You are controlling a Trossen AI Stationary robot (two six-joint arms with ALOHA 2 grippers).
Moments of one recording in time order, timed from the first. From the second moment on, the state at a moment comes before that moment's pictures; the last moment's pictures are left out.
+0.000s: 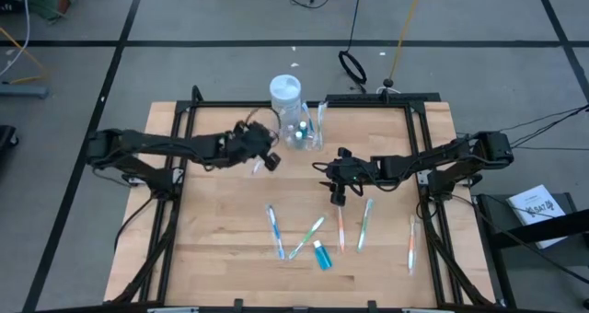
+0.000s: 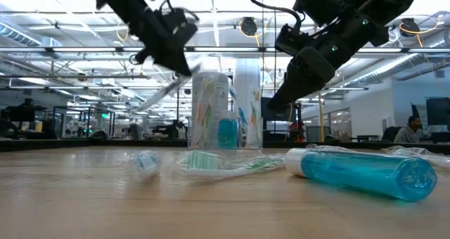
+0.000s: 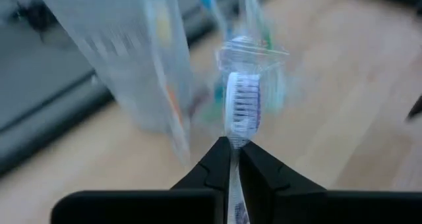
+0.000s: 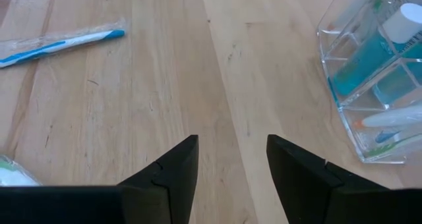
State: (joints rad) left arm 0.12 1.39 0.92 -0.21 -0.51 -0.37; right arm 0.00 1.46 0.68 0.11 0.18 0.06
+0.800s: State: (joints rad) left arm 0.27 1.66 0.71 1.10 -0.54 0.32; right arm 0.00 1.46 0.59 0.24 0.18 0.06
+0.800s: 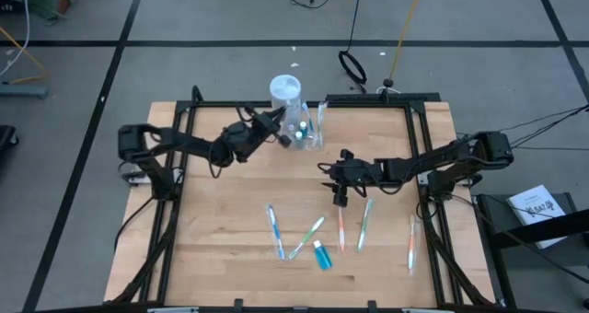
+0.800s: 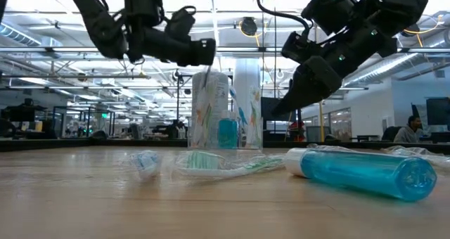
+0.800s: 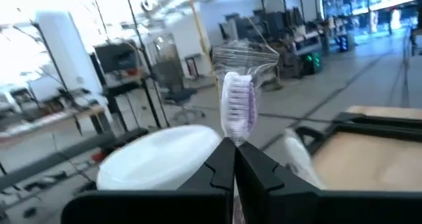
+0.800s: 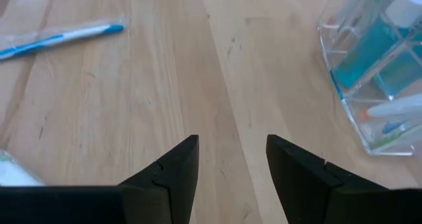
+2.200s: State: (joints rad) left arm 0.17 1.83 0.71 1.05 -0.91 0.53; right arm 0.00 1.46 0.58 0.29 0.18 0.06
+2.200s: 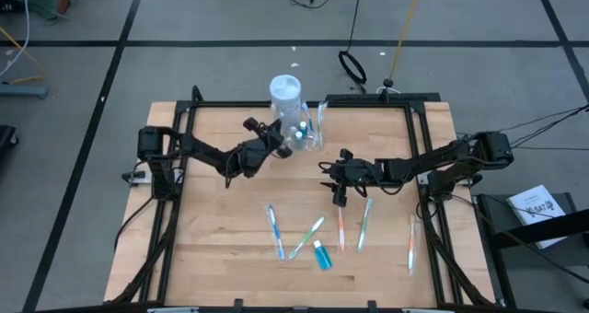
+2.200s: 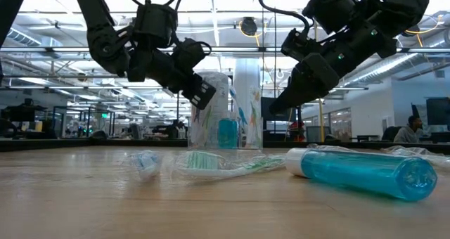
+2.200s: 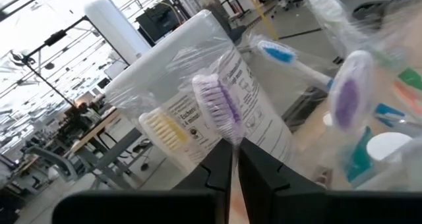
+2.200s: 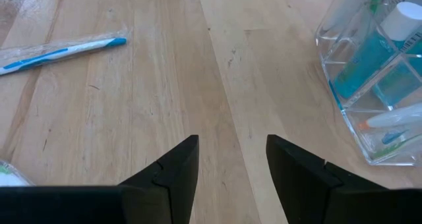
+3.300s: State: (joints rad) left arm 0.11 1.49 0.81 0.21 -0.79 0.02; right arm 0.00 1.46 0.58 0.31 0.18 0.02
